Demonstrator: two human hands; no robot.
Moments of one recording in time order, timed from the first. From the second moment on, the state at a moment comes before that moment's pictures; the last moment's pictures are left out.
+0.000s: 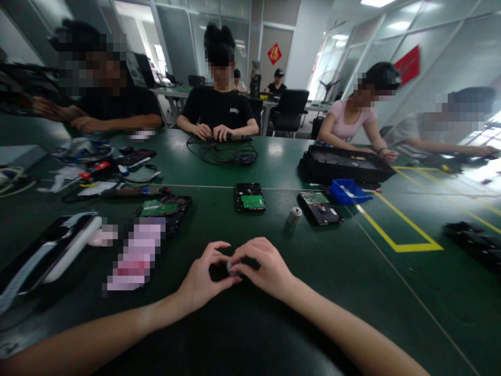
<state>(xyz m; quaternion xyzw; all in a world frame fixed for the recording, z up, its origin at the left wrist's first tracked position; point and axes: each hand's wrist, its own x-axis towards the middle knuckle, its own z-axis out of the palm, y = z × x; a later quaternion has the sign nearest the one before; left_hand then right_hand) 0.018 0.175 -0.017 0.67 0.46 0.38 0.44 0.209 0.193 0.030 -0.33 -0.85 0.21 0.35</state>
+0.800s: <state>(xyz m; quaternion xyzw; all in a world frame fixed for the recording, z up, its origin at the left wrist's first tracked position) 0.017 0.175 -0.020 0.68 0.44 0.39 0.43 0.205 0.187 0.014 -0.29 -0.88 0.13 0.35</state>
